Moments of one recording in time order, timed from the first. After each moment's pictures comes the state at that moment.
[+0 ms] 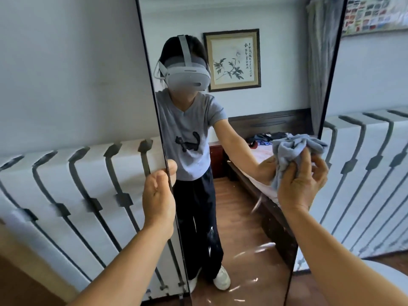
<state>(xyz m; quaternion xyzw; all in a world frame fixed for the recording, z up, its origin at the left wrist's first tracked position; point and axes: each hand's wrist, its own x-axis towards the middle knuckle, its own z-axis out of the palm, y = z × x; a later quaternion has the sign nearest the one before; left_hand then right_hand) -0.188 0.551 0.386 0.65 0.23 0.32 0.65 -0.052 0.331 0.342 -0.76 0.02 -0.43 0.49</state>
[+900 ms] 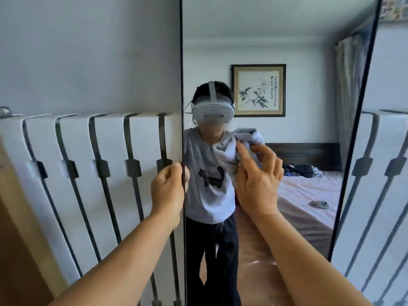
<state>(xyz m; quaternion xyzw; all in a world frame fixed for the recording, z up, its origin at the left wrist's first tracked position) -0.180 0.560 0.310 0.62 0.20 0.41 0.63 -0.088 0.424 0.301 -0.73 -0.26 -0.51 0.37</state>
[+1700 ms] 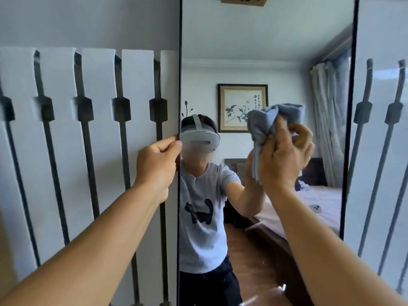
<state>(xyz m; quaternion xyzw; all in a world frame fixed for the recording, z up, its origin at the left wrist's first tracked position) -0.181 0.578 0.223 0.63 0.10 0.45 0.63 -0.082 0.403 0.217 -0.68 -0.13 -0.55 0.47</state>
